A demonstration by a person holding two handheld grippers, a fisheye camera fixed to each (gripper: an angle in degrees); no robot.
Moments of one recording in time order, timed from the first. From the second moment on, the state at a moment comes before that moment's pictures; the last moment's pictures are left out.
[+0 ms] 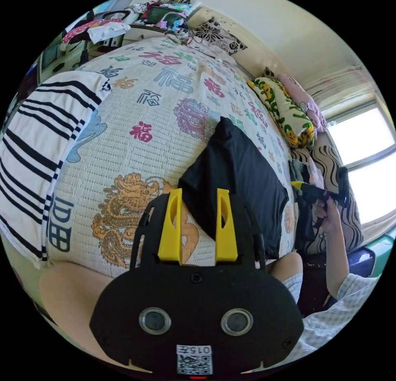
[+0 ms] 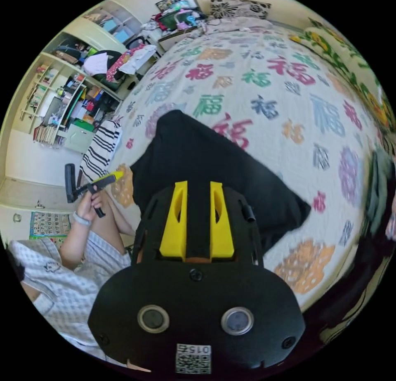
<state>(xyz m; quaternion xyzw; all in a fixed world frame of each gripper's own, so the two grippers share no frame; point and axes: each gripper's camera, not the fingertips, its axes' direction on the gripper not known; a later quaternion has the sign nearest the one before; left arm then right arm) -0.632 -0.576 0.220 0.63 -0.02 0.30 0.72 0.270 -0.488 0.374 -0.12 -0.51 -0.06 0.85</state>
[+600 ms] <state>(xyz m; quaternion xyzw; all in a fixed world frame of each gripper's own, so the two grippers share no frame) -0.675 -0.666 0.227 0.63 0.05 0.28 0.72 0.044 -0.672 0.380 -0.22 -0.37 -0.19 0.88</state>
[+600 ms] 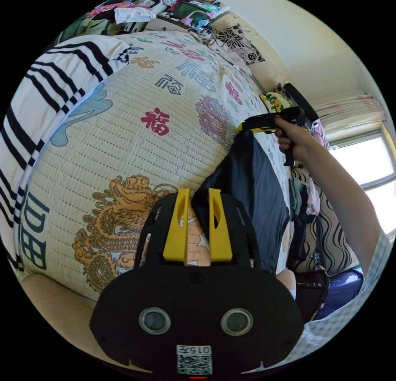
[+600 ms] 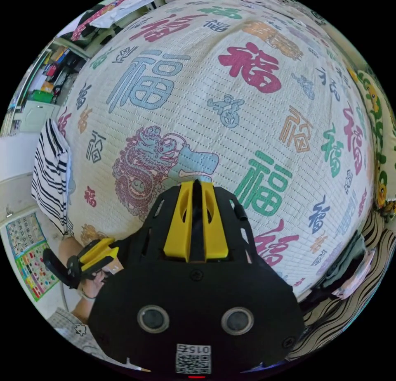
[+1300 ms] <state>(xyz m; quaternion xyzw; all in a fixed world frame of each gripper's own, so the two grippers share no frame) -0.560 -0.616 0.517 0.50 -0.05 0.66 0.56 0.443 -0.456 0.428 -0.10 -0.54 0.06 0.84</state>
